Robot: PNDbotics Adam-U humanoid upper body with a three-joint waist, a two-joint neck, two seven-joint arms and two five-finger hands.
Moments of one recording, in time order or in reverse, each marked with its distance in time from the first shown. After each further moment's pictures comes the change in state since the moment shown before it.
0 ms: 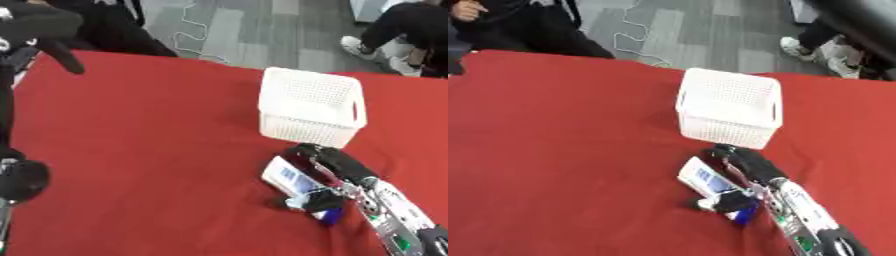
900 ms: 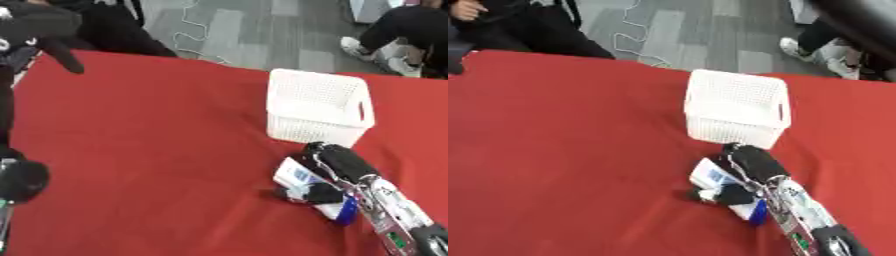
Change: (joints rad) left arm -0.001 0.000 0.000 0.000 0.000 -0.002 0.002; right arm -0.013 0.025 -0.026 0.029 0.208 0.035 0.017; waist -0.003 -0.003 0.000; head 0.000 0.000
